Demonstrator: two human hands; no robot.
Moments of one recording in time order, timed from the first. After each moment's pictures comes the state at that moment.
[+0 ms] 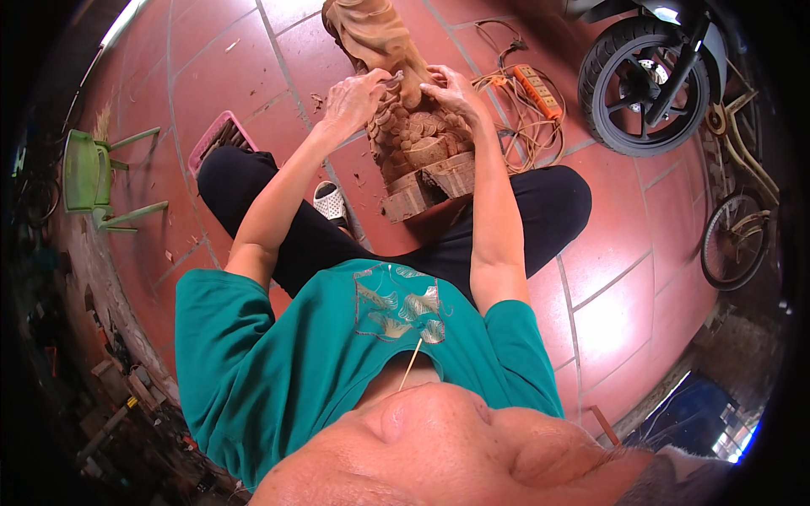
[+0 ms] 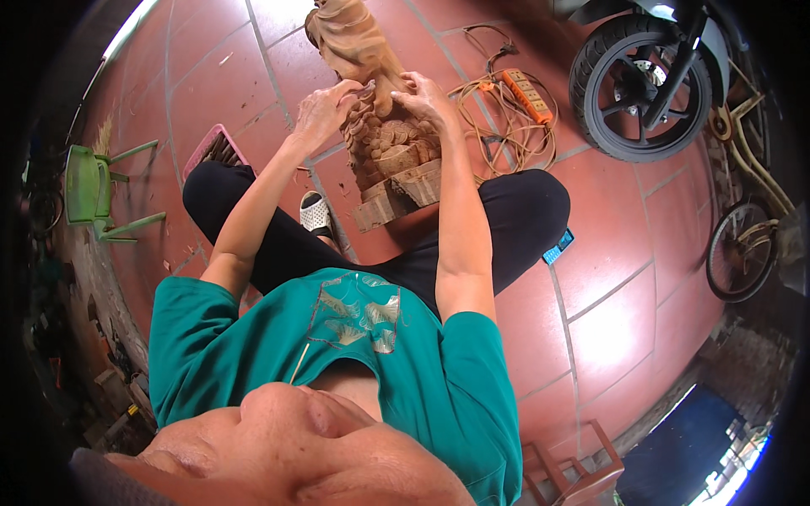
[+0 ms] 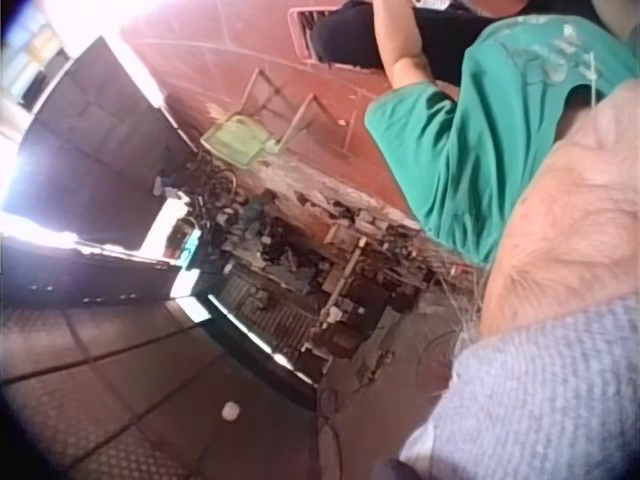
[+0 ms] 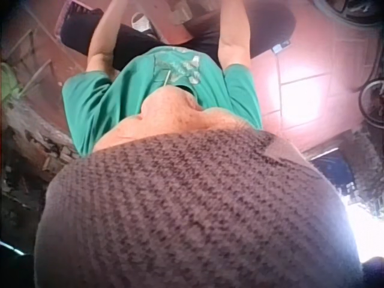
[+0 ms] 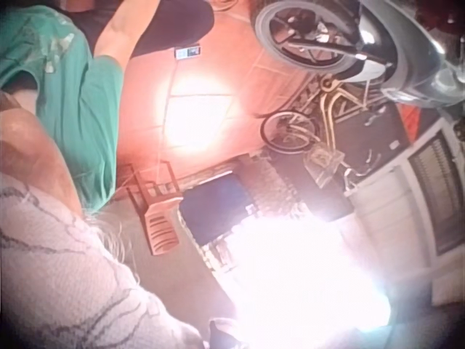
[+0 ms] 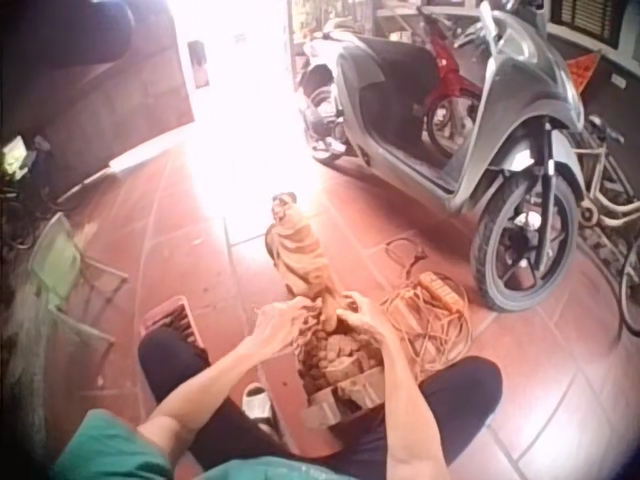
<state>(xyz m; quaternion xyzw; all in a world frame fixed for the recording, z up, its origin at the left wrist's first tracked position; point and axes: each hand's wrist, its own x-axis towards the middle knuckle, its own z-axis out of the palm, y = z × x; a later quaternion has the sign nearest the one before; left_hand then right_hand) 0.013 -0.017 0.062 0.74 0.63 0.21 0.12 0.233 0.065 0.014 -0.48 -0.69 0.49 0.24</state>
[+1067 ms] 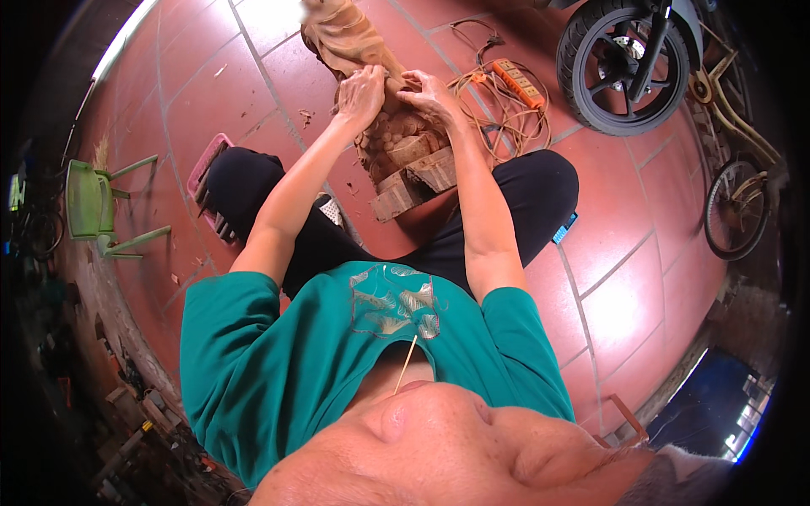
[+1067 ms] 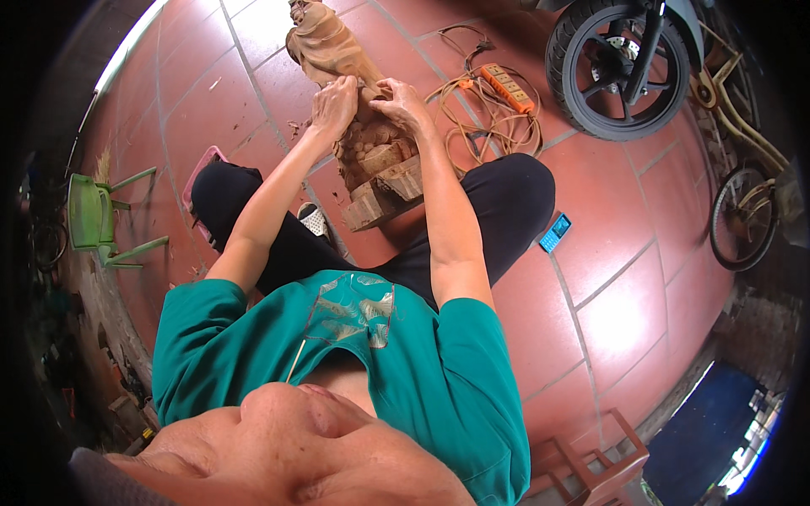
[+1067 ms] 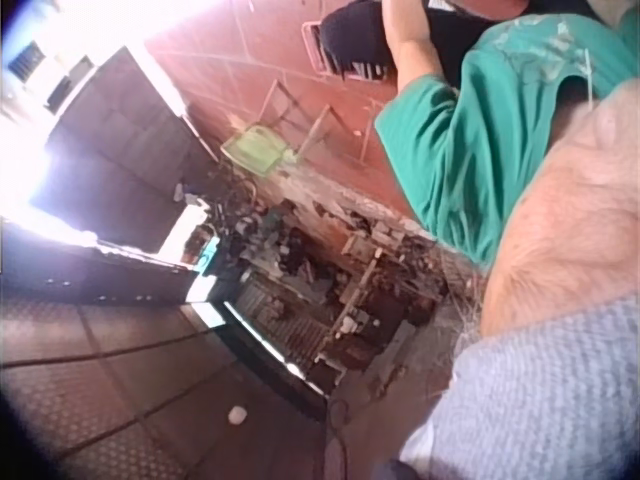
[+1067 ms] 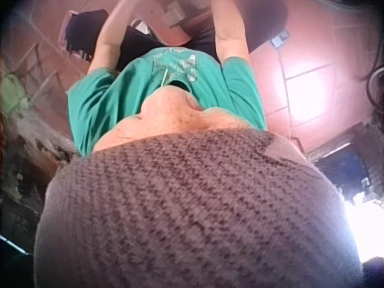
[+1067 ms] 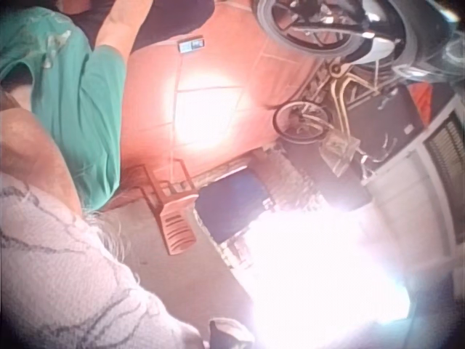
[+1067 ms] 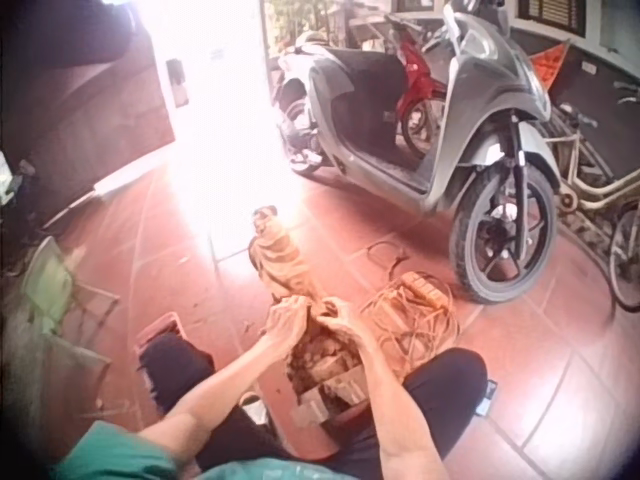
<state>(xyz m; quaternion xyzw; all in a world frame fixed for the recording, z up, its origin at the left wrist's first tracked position) 0.047 0.025 0.020 0.76 0.61 0.23 -0.04 0.228 0.051 0.003 -0.46 -0.68 0.48 0.32</state>
